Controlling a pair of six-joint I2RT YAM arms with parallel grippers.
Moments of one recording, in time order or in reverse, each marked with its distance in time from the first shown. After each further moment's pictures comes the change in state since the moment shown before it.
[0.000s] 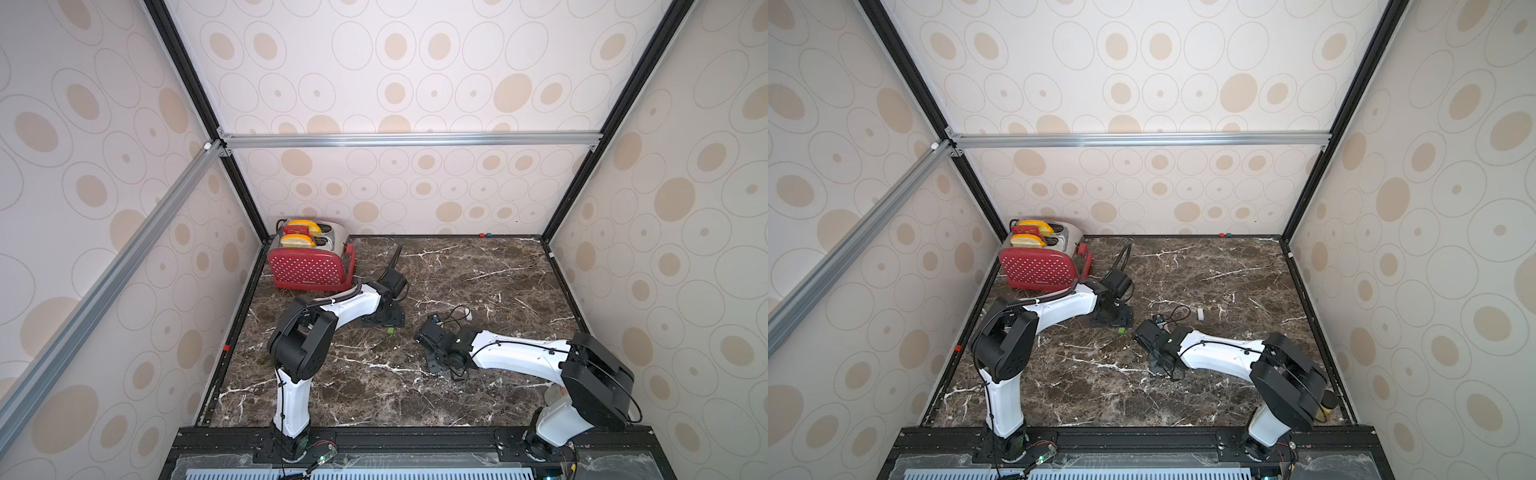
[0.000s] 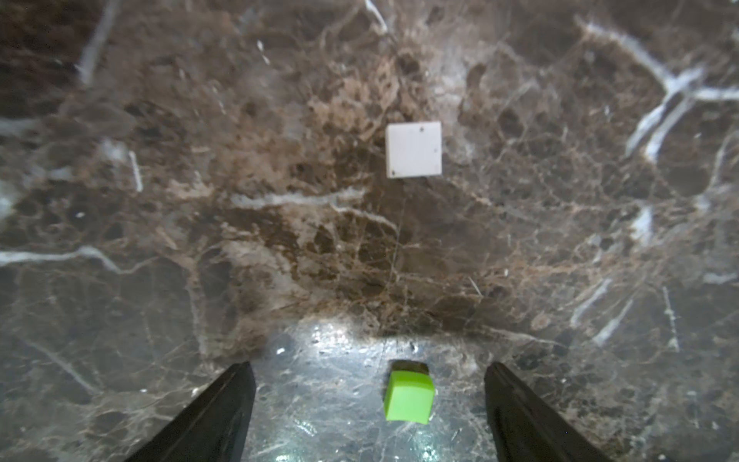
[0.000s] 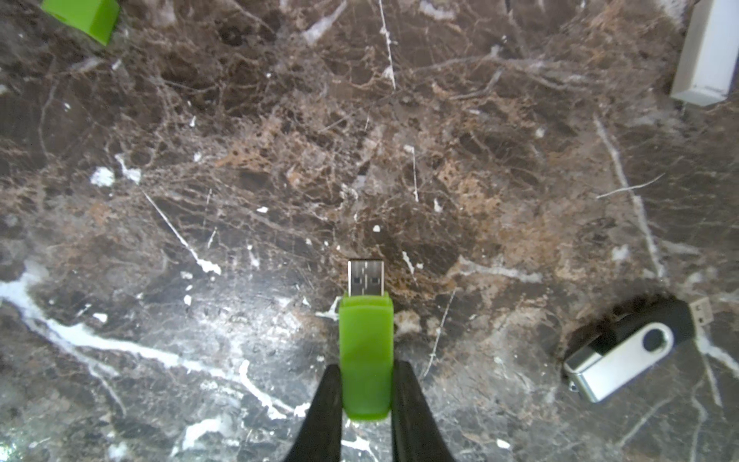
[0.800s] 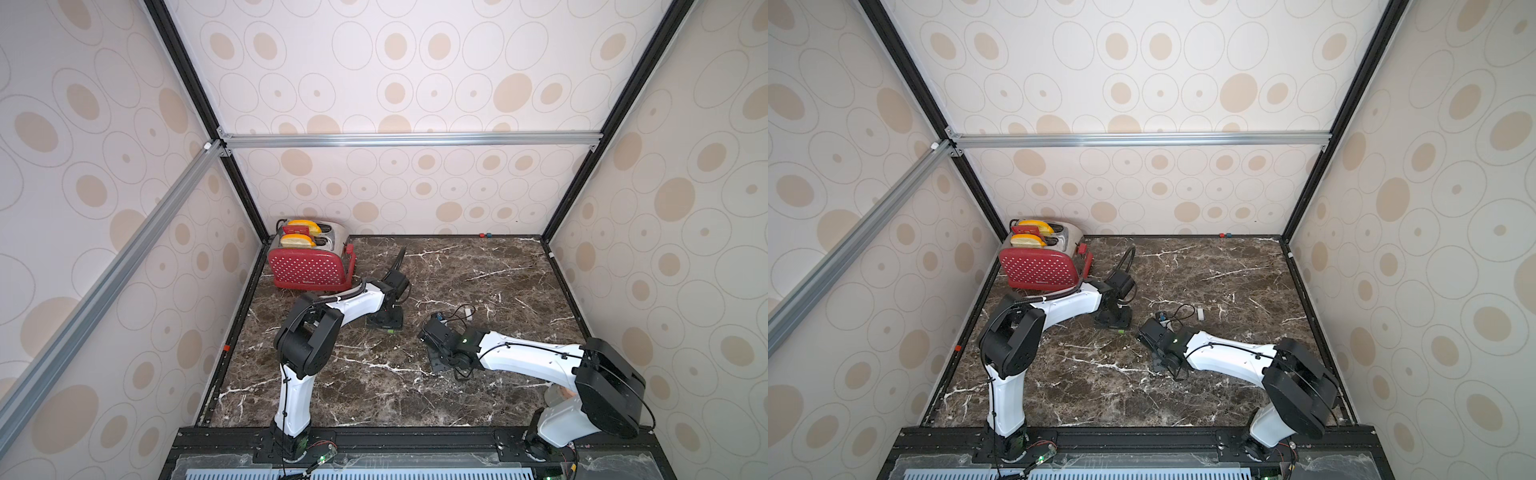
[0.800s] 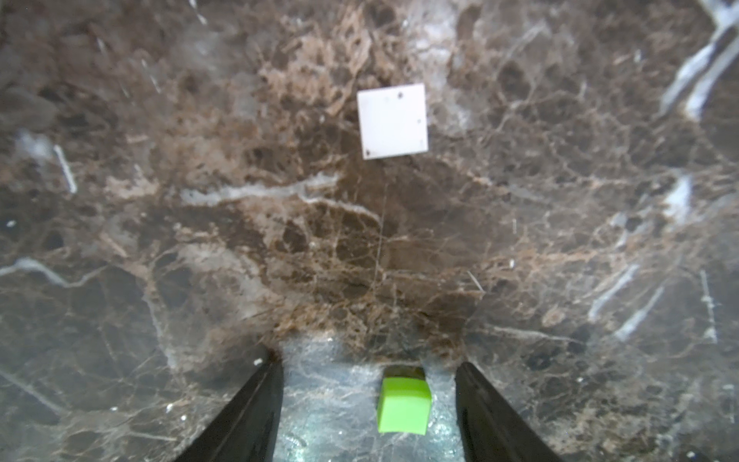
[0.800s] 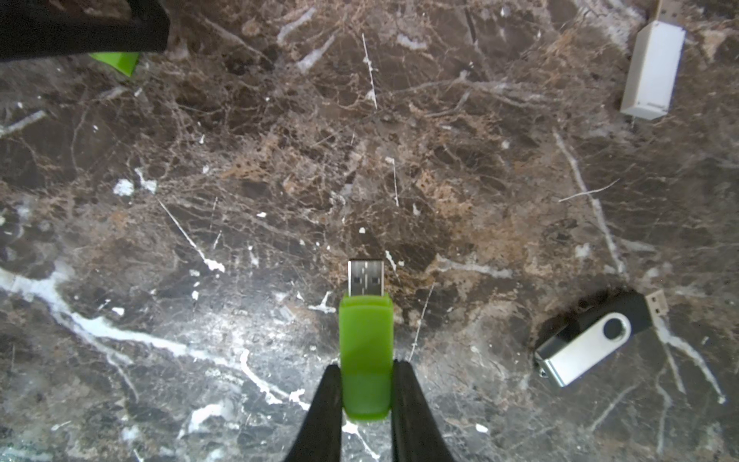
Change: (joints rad) left arm -0.008 0.049 0.045 -0.046 0.037 0.032; right arm -0.006 -0.055 -0.010 -0.011 0.014 -0.005
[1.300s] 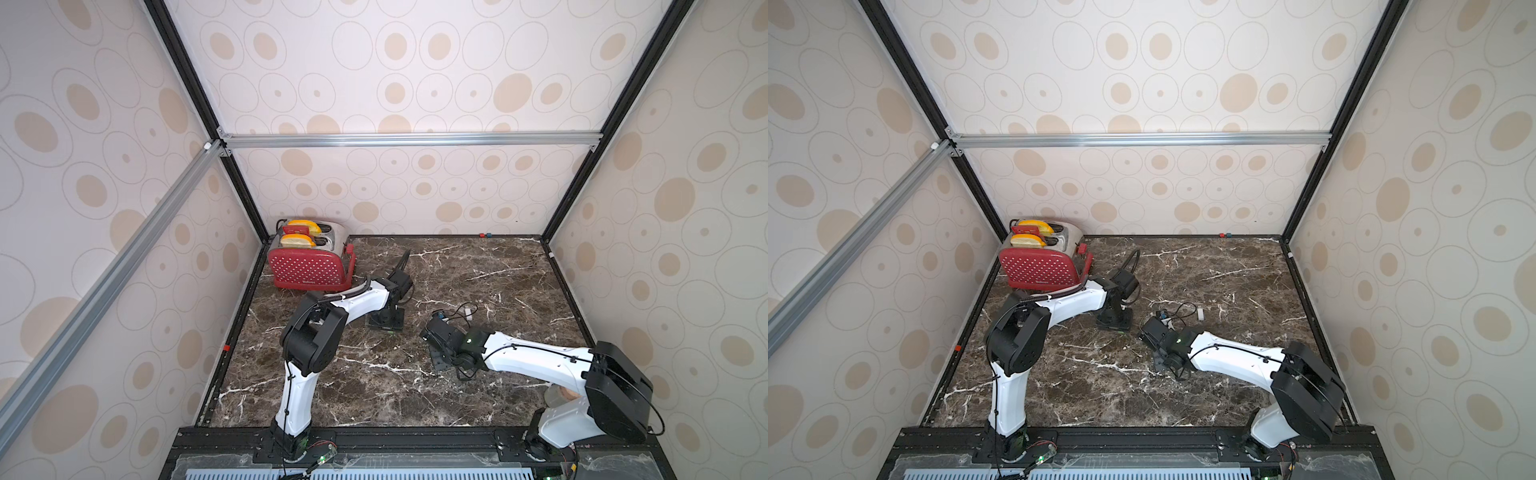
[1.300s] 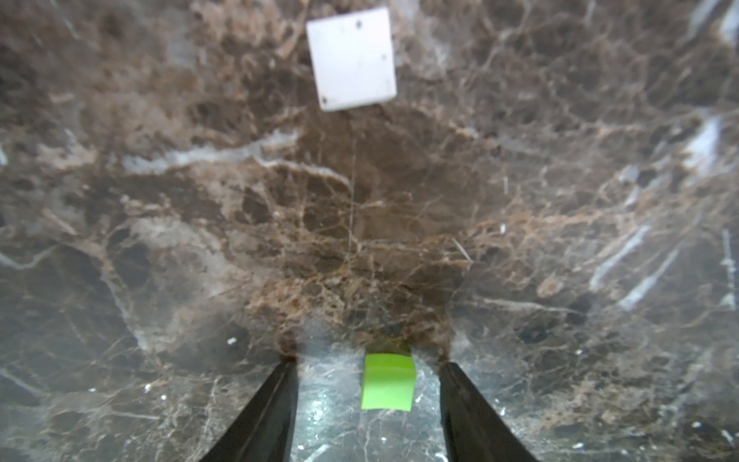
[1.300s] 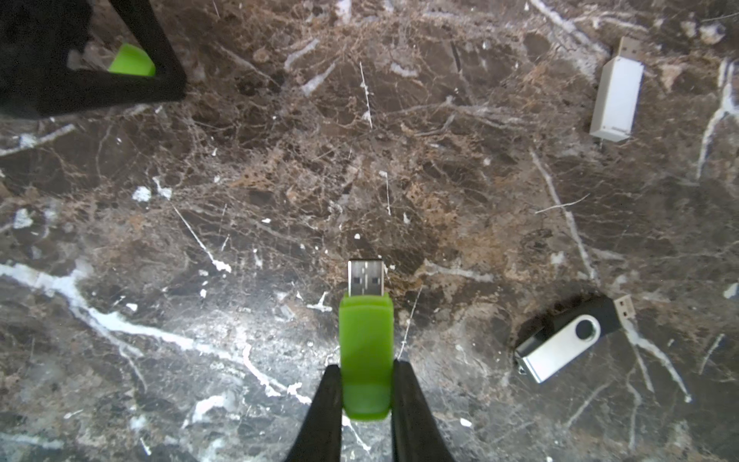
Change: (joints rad) left arm -0.016 0.048 0.075 -0.112 0.034 0.023; right arm 0.000 -0.050 0.000 -0.014 0.023 -0.025
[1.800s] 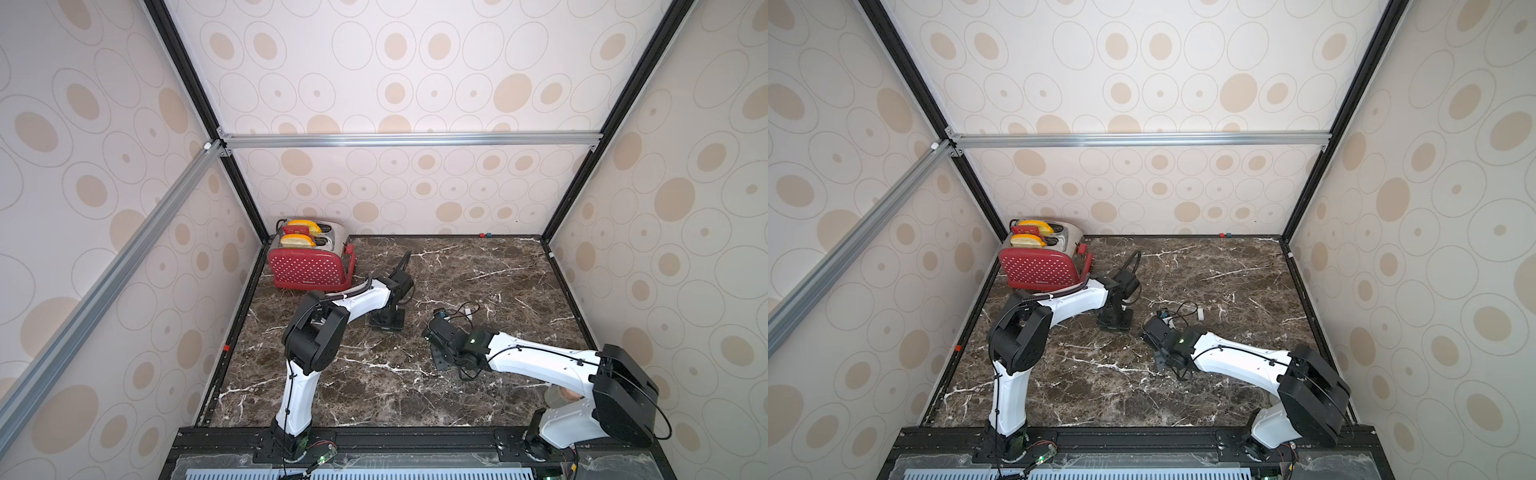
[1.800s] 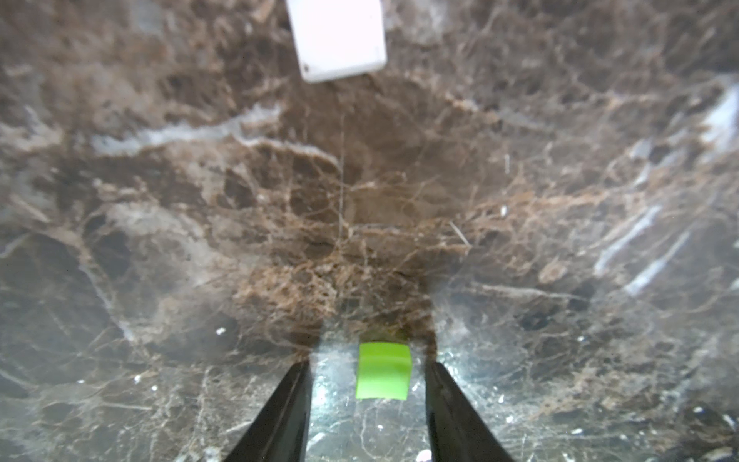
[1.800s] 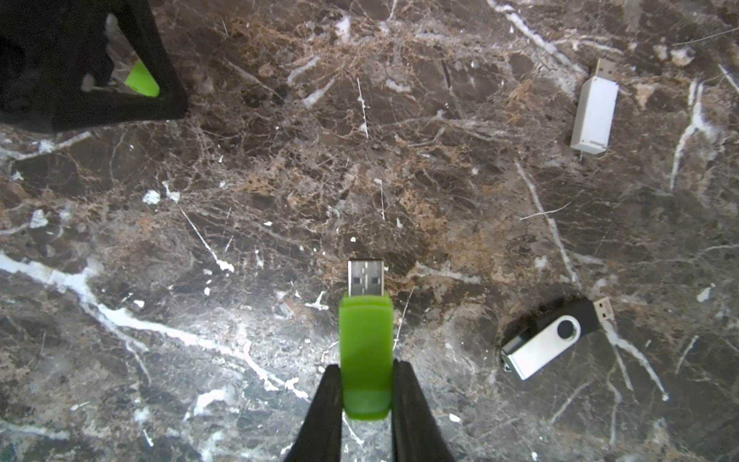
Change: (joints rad) left arm 0.000 0.017 0.026 -0.043 0.026 0.008; right arm 0.000 -0.019 -0.001 -0.008 0.011 -0.019
